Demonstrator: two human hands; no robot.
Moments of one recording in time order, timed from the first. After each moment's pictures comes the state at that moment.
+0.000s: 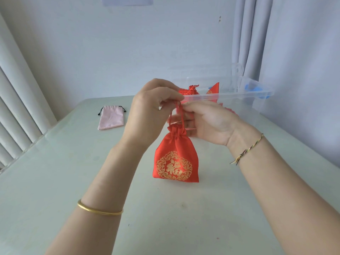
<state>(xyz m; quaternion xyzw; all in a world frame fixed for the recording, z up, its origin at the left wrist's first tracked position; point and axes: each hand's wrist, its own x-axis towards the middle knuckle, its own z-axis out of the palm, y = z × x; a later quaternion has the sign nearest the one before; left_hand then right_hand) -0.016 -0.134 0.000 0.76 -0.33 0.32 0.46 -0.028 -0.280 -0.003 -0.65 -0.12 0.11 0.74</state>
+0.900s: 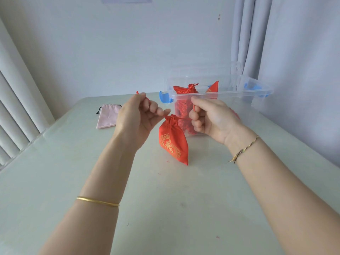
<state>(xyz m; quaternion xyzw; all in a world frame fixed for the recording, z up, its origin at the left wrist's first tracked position) 0.001 -0.121 -0.010 0.46 -0.10 -0.05 0.88 -0.020 -0.289 -0.012 -0.64 0.01 -0.04 0.77</state>
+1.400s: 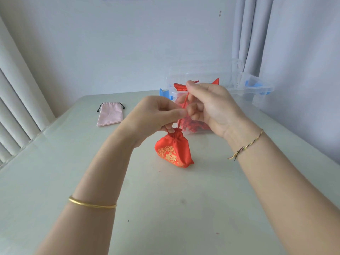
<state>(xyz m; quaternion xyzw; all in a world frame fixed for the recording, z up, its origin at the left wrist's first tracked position) -0.017 -0.128 0.001 0.79 -0.24 -0.04 0.56 -0.033 -0.276 0.006 -0.68 -0.07 -0.11 0.72</state>
